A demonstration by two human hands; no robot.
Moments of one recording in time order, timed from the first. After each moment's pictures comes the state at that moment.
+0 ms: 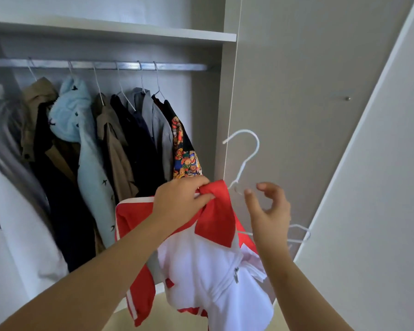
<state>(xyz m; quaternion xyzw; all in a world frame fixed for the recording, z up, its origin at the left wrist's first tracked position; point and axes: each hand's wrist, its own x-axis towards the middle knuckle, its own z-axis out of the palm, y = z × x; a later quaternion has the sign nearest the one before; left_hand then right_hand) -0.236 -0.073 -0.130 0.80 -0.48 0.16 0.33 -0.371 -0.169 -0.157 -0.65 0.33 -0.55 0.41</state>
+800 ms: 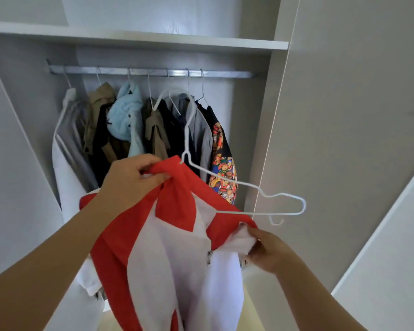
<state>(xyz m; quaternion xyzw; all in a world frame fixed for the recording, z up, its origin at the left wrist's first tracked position) -0.164 0.042 -0.088 0.80 -0.39 0.16 0.43 -0.312 -0.188 -0.216 -0.34 0.36 -0.10 0.86</state>
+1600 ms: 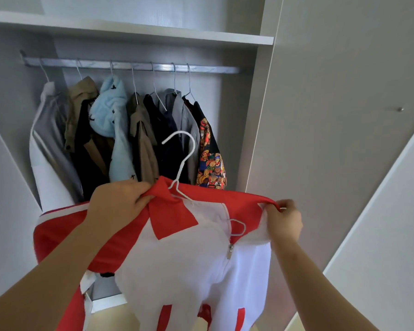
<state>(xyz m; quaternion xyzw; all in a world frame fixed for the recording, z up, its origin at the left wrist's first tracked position) -0.164 0.039 -0.130 0.83 -0.46 0.28 0.14 -0.331 -0.209 -0.177 -0.62 0.47 -0.40 0.49</state>
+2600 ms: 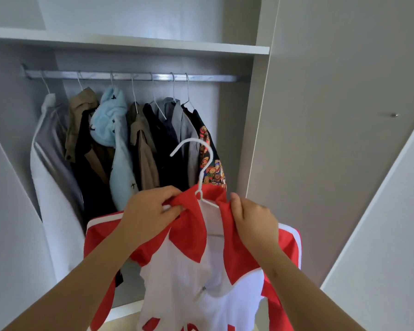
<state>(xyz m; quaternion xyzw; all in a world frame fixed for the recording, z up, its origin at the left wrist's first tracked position) -0.191 0.010 -0.126 0.79 -0.47 0.18 0.34 -0.314 -0.152 -0.148 -0.89 0.28 -0.33 0.16</state>
